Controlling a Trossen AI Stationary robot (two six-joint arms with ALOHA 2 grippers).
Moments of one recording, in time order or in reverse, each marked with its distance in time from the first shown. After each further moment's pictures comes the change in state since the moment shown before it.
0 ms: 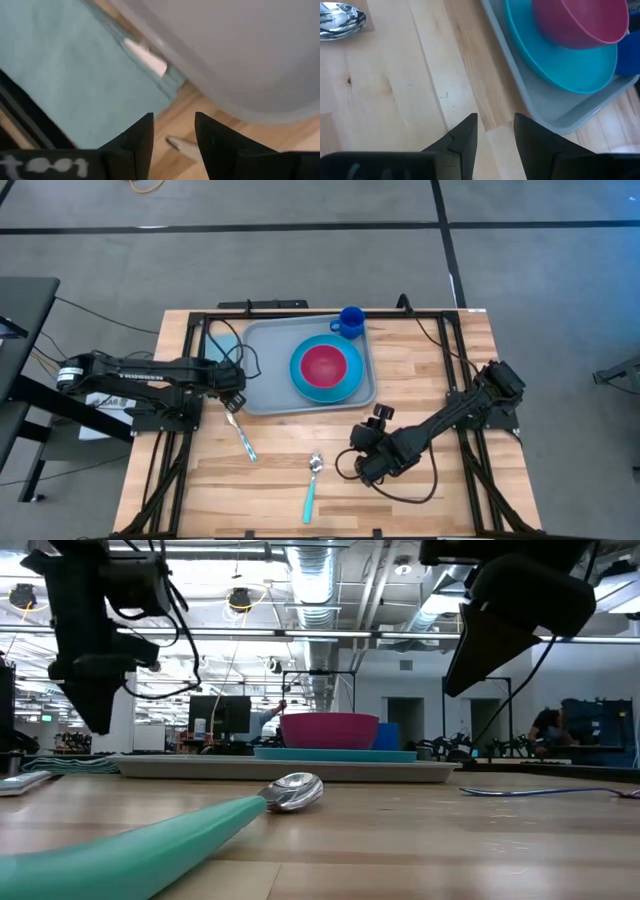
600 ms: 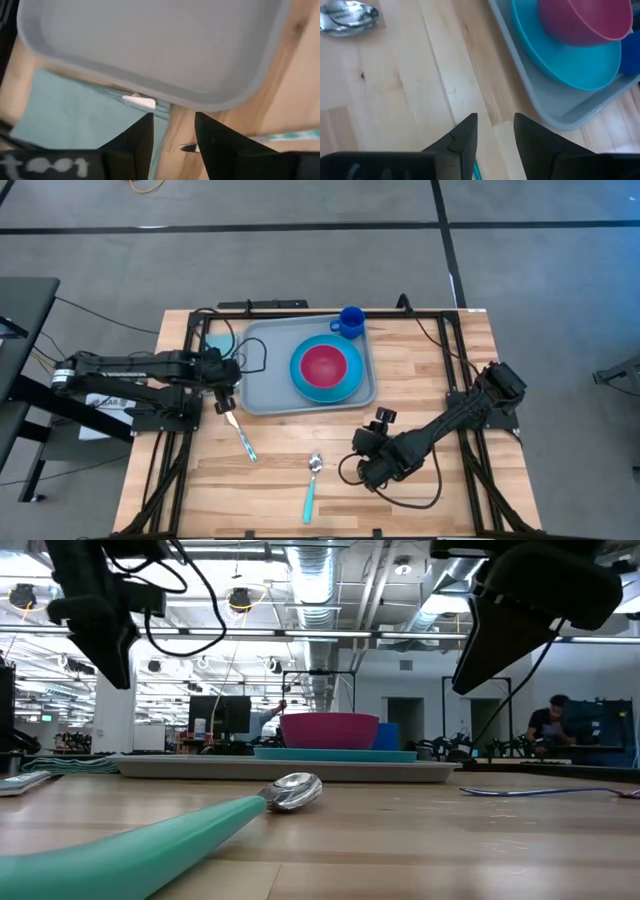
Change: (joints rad) left arm -0.030 -0.096 0.163 -0.097 -0.005 0.475; right arm 0.030 0.000 0.000 -0.004 0.002 0.034
